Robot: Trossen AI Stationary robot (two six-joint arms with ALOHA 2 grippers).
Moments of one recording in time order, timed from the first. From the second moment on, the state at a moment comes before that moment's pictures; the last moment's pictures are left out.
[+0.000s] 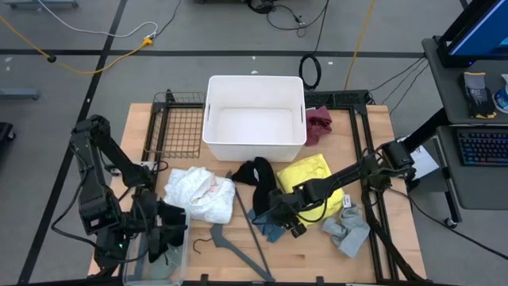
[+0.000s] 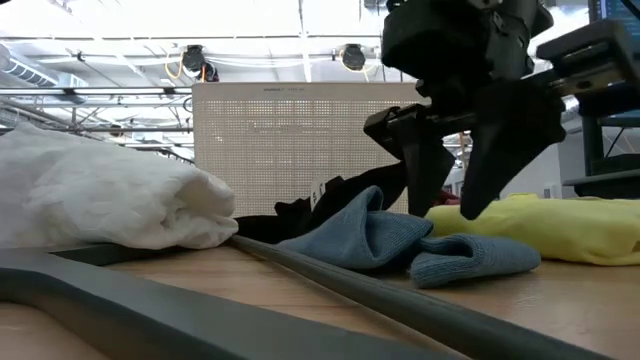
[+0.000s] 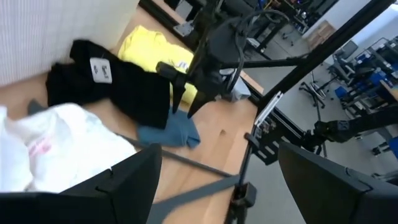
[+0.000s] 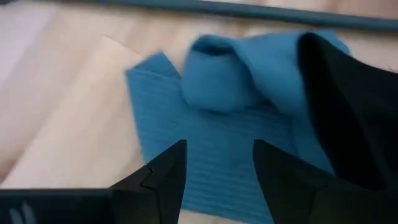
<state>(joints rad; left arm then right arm) -1.16 1.25 1.16 -0.88 -1.09 -1.59 0.31 1.80 1.08 -0.33 -0.14 -0.16</state>
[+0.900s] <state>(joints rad) -1.15 1.15 1.16 -0.86 -1.08 -1.38 0.30 1.98 1.08 -0.44 -0.08 0.02</state>
